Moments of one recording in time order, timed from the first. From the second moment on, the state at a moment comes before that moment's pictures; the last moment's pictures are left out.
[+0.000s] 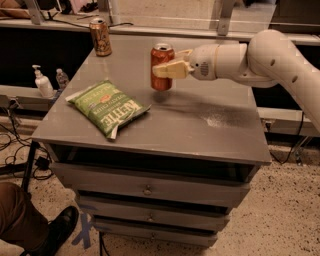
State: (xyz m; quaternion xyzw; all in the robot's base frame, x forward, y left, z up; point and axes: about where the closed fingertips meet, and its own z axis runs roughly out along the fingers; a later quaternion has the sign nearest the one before) arm 0.686 -0.028 0.920 -0.40 0.68 0.34 0.52
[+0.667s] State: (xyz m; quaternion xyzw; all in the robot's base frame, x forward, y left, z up) arm 0.657 0.001 0.895 -0.43 0.66 0.36 0.50
